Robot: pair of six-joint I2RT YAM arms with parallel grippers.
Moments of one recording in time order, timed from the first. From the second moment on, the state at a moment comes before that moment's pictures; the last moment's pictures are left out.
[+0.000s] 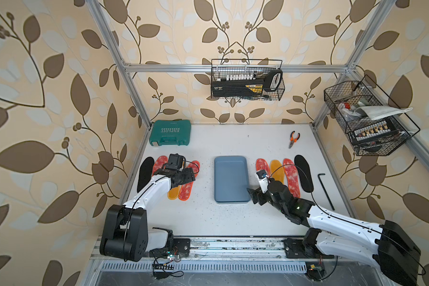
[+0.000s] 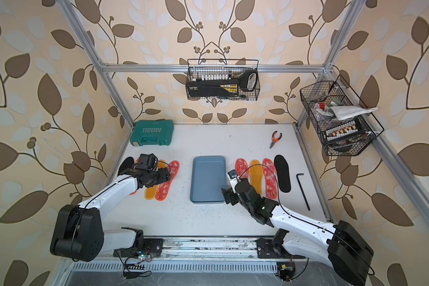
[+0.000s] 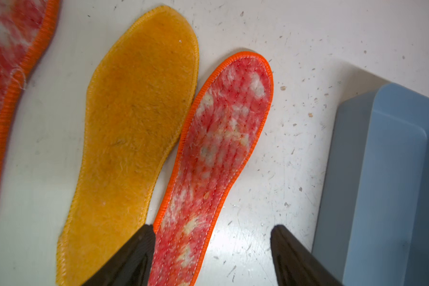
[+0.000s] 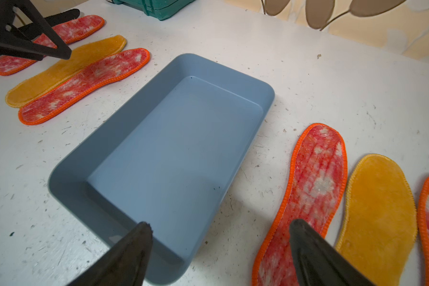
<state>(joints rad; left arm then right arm) -0.18 1.34 0.75 -0.47 0.07 -0.46 0.83 1.01 0.42 0.04 0.33 0.18</state>
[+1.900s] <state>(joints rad) -0.15 1.44 0.70 -0.36 0.21 -0.55 0.84 1.00 0.40 0.21 0.14 0.12</state>
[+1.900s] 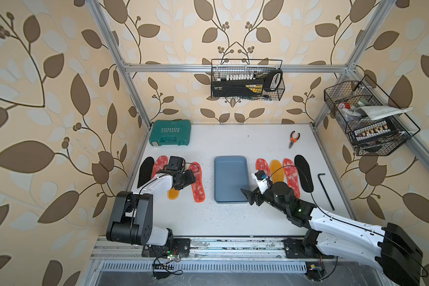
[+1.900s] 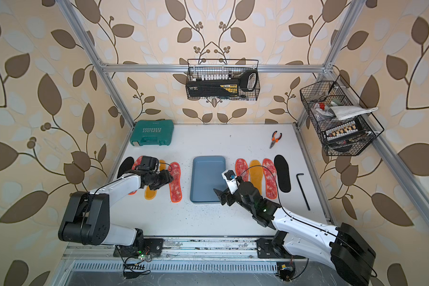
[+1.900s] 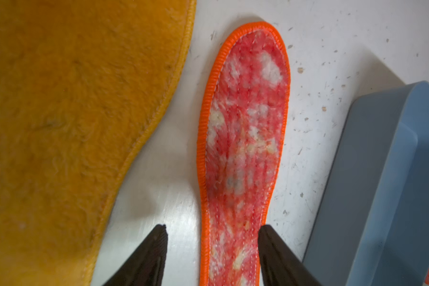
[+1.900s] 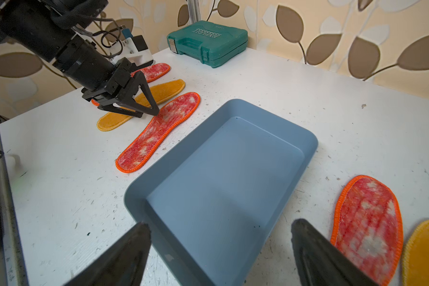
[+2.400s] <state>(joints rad) -0.24 1.56 0.74 -0.28 0.13 -0.57 0.84 1.00 0.40 0.21 0.15 0.12</state>
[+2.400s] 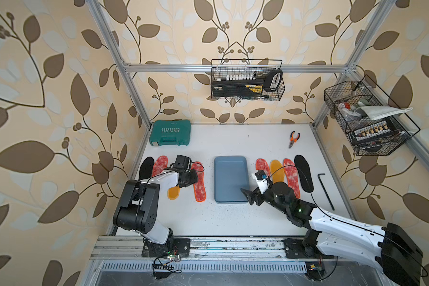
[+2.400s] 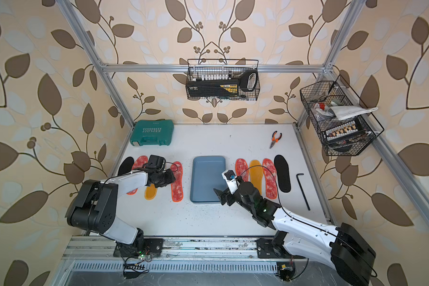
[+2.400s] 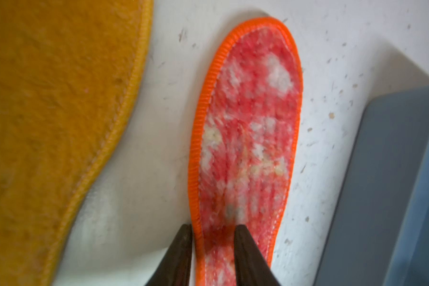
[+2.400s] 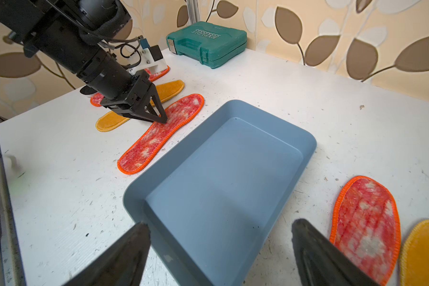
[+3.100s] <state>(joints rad) -0.26 1.38 0.75 -0.39 0.11 -0.56 0.84 0.95 0.40 0.20 0.24 0.13</state>
